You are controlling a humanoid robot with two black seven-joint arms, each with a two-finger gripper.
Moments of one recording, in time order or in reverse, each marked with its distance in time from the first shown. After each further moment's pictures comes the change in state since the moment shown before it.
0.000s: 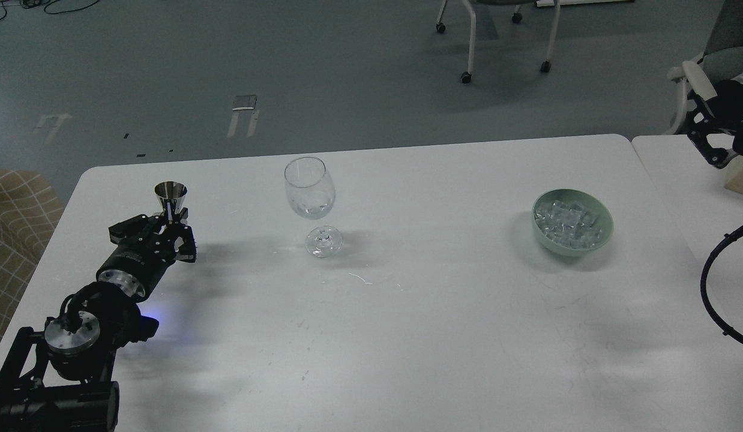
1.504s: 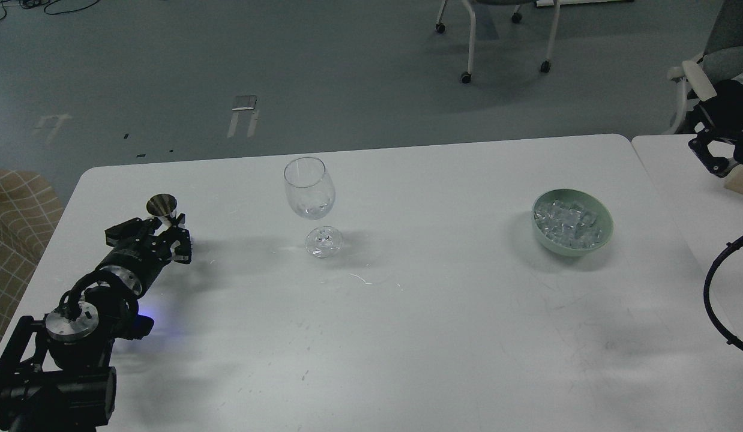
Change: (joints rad) left arm -0.064 0.028 0.012 0.123 0.002 0.006 -0.003; right arm -0.030 -0.007 0.001 0.005 0.000 0.000 0.000
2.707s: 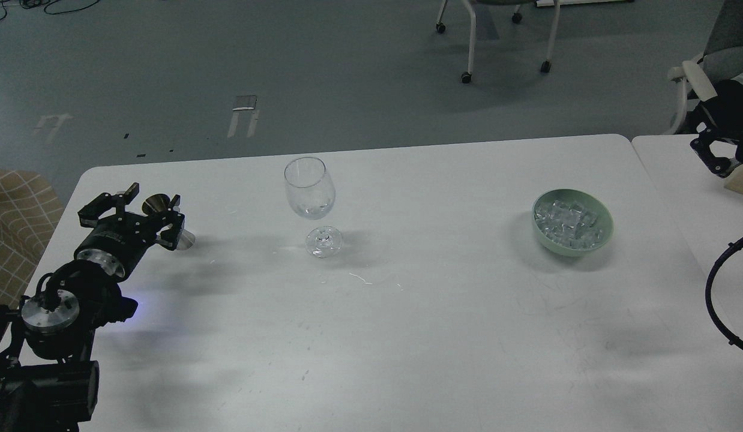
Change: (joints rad) left arm 0.019 0.046 -0.012 -0.148 0.000 0.011 0.006; right arm -0.004 -0.004 0.003 0.001 0.000 0.001 0.002
